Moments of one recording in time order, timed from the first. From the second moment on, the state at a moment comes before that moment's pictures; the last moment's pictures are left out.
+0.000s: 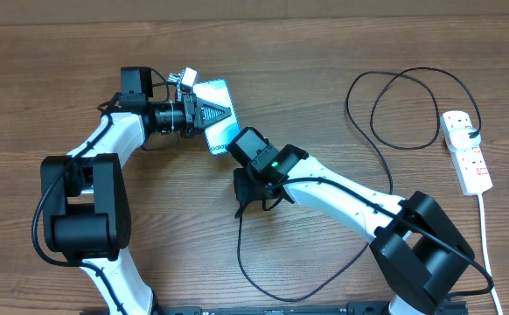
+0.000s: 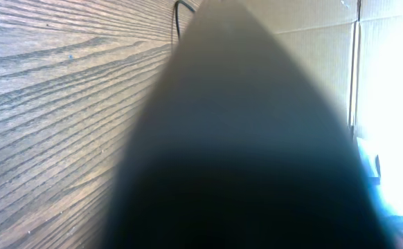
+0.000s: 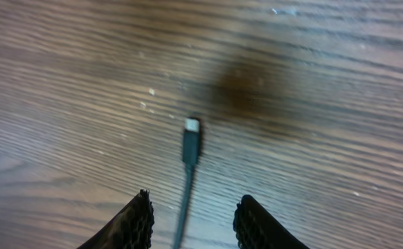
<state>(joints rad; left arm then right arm) 0.01 2.01 1.25 -0.26 1.25 -0.39 0.81 1.86 1.25 -0.64 -0.08 0.68</state>
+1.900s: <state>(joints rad) 0.05 2.01 1.25 -0.31 1.20 -0.39 0.89 1.98 1.25 -0.52 0.05 0.78</state>
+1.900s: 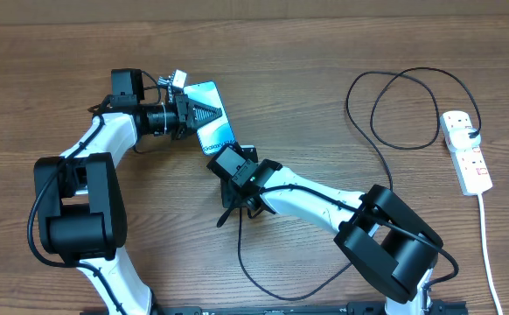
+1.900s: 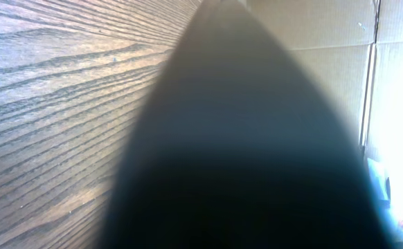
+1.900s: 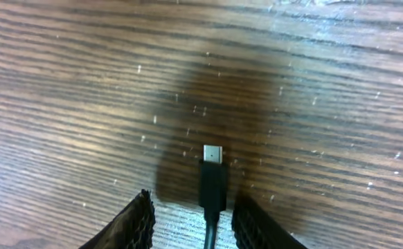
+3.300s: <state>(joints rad) 0.05 2.01 1.25 -0.31 1.20 -0.31 0.87 1.99 1.25 -0.52 0.01 0.77</state>
